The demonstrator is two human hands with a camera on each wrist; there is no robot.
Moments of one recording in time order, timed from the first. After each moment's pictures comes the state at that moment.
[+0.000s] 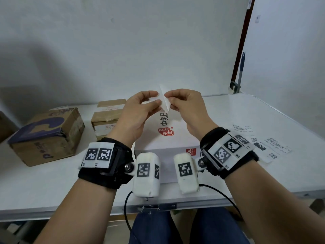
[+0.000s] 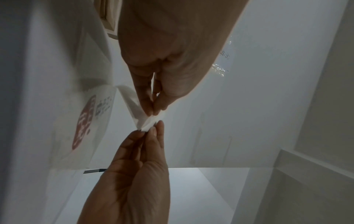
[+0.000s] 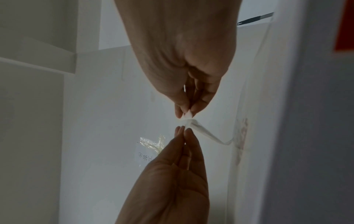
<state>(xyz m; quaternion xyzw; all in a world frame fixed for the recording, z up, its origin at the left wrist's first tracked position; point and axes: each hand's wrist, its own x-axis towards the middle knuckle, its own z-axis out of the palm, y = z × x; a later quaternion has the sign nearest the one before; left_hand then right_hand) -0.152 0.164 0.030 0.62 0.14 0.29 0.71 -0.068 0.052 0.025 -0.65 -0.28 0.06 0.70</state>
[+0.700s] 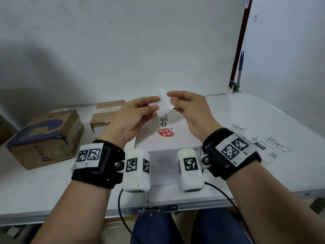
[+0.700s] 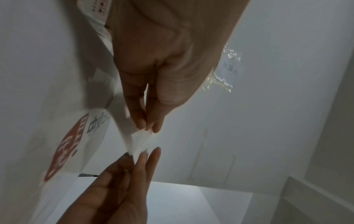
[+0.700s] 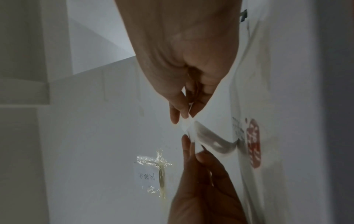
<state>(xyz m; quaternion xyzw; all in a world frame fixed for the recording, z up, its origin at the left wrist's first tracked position) -0.156 0.181 0.026 0.61 0.12 0.22 0.75 -0.063 0.044 0.022 -0.59 -0.25 0.14 0.76</state>
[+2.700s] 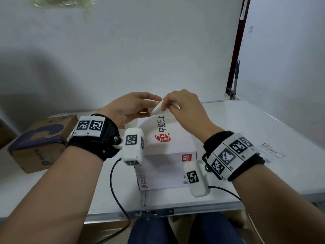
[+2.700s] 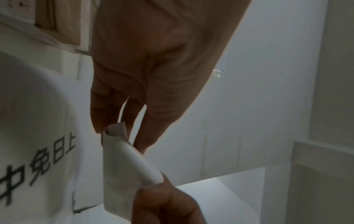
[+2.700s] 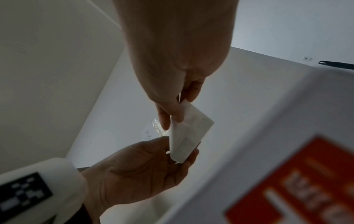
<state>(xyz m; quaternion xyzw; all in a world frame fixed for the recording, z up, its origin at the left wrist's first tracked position) -0.138 0.202 0.069 0.77 0.11 0.07 0.62 -0.071 0.030 0.049 -0.78 -0.48 -0.17 0.37</state>
